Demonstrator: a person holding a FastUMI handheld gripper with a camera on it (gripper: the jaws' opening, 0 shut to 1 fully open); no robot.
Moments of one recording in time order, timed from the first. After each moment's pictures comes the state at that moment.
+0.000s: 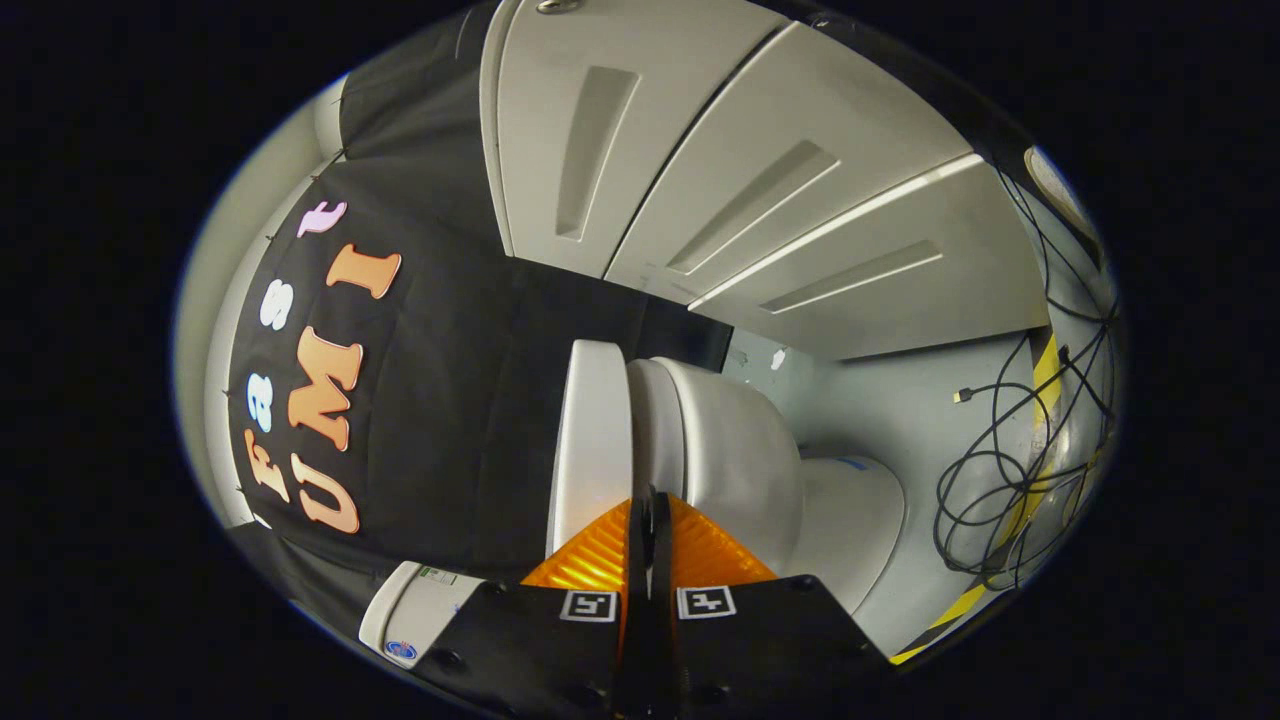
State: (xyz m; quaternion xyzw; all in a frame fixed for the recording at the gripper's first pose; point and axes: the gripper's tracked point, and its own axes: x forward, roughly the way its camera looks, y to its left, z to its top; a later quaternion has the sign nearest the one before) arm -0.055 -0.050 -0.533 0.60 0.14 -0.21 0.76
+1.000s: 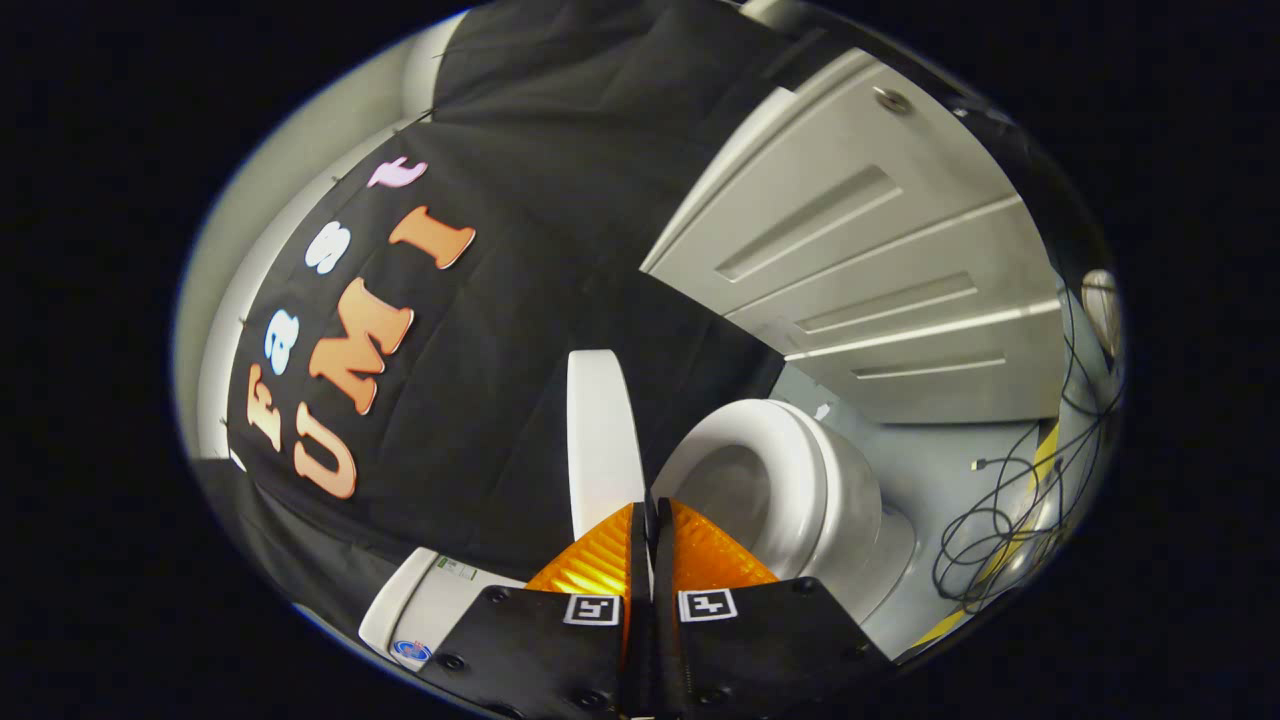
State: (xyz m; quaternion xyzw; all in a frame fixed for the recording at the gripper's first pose) arm -0.001 -0.040 -0.405 0.47 0.08 -0.23 0.85
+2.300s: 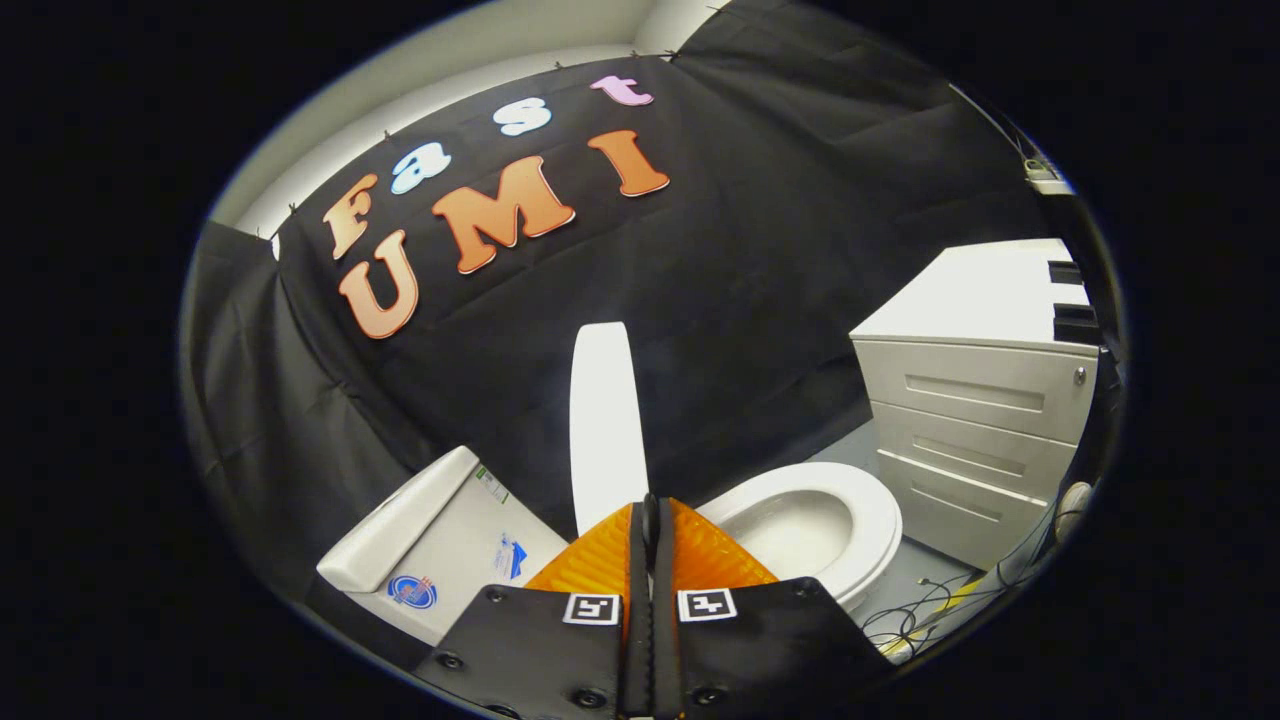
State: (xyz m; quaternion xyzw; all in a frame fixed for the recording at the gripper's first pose) arm 0.046 0.108 -0.269 0.24 0.13 -0.14 0.95
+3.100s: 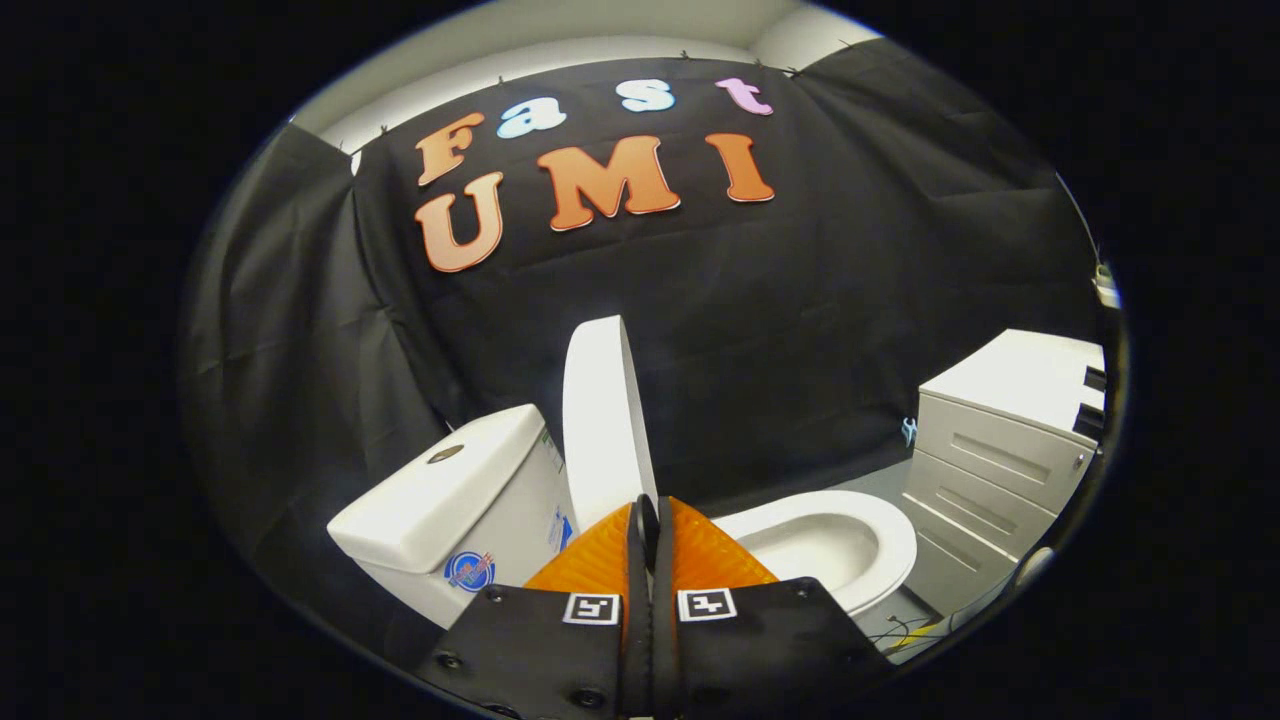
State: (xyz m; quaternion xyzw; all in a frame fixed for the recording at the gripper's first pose) arm 0.069 0.221 -0.241 0.12 0.15 -0.08 0.98
